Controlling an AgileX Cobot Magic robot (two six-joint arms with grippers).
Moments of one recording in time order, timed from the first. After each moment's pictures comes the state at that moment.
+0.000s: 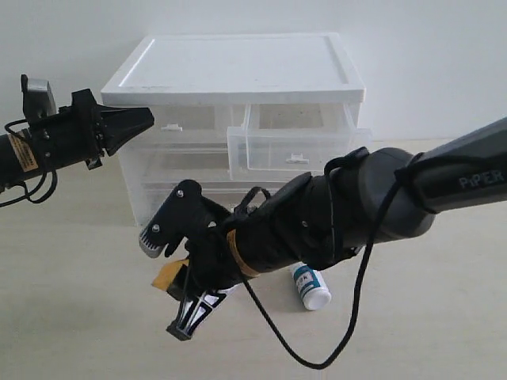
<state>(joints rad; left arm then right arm) 0.05 2.09 -1.15 1.12 -1.23 -1.59 0.81 1.96 -1.13 -1.74 -0.20 1.34</state>
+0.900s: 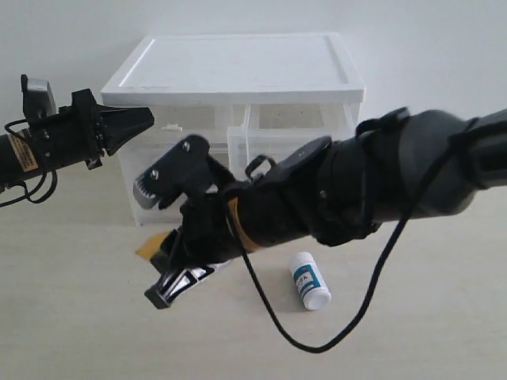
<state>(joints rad) 0.05 2.09 -1.15 1.12 -1.23 -1.59 0.81 1.86 -1.13 -1.74 -0.24 1.53</state>
